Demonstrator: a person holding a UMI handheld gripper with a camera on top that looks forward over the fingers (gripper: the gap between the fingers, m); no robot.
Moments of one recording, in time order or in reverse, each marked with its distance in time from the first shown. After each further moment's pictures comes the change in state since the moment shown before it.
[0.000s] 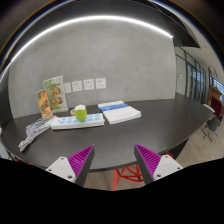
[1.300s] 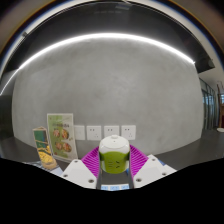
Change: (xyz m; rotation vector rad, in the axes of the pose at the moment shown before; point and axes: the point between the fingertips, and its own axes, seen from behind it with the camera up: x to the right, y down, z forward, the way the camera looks) arm -0.153 -0.238 0.207 0.412 -0.151 -0.064
